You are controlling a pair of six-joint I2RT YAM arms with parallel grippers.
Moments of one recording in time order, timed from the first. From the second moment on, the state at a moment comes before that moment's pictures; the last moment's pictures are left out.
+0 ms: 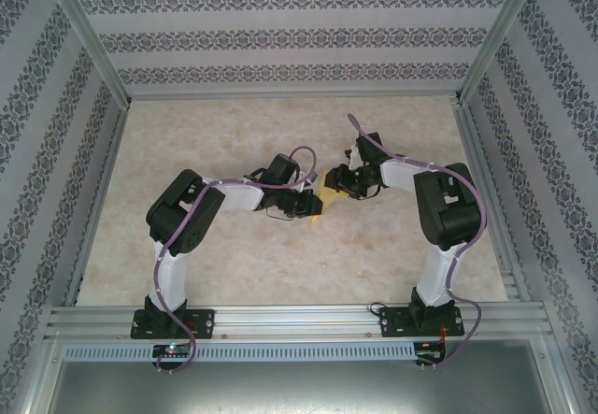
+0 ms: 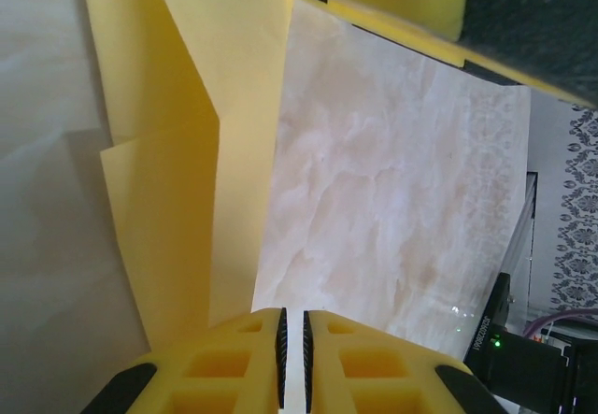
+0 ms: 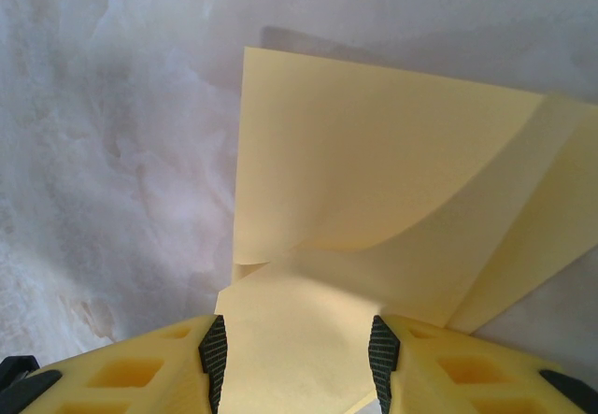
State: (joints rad) left arm -0.60 2.03 1.15 0.00 0.69 -0.65; right arm 0.26 1.91 1.09 -0.29 -0.53 0.54
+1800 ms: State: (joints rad) left arm -0.63 2.04 1.17 -0.10 0.55 -0.57; right arm 0.32 1.63 0.83 -0.10 -0.55 0.61
